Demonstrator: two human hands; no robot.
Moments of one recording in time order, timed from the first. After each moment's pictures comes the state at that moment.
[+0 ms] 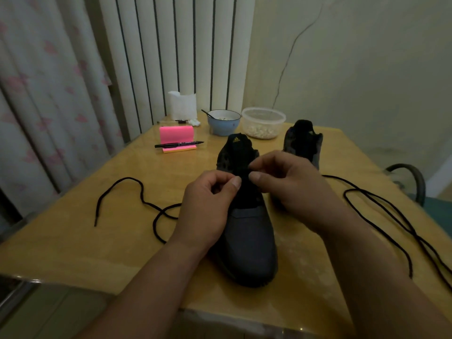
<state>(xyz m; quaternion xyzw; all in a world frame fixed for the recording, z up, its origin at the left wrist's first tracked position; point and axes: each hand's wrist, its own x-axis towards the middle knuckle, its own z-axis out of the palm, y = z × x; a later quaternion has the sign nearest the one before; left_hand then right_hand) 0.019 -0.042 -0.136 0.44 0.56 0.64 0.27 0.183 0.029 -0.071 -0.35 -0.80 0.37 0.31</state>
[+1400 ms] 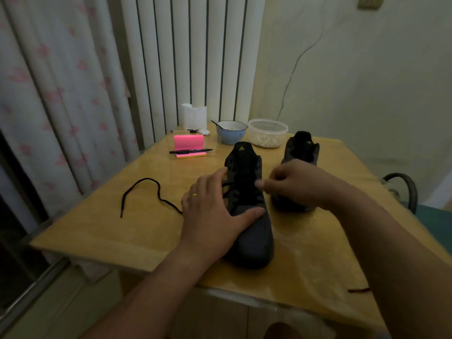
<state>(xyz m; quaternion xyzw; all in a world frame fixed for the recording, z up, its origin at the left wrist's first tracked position) 0.028 -0.081 -0.137 0.54 0.73 0.42 0.00 0.194 0.040 -0.037 -0.42 -0.88 0.19 0.09</state>
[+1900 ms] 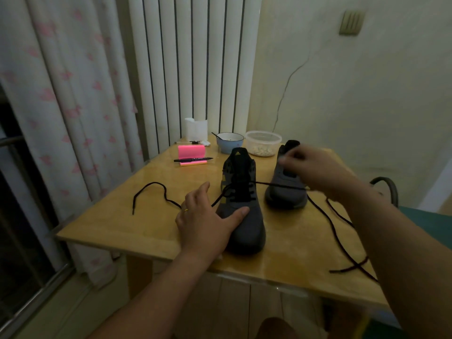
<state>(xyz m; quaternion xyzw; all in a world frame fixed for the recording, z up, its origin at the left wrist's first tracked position) 0.041 -0.107 -0.149 0.44 0.78 0.44 0.04 0.234 0.021 -0.010 -0.46 -0.81 0.28 0.24</state>
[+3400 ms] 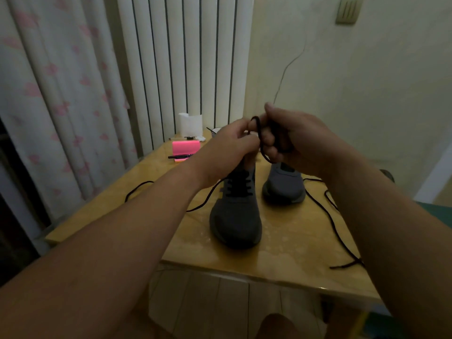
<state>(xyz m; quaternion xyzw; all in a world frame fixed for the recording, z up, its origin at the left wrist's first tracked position) 0.033 -0.068 -0.010 0.66 0.45 0.51 0.31 0.200 0.004 0.025 -0.21 -0.70 0.60 0.31</state>
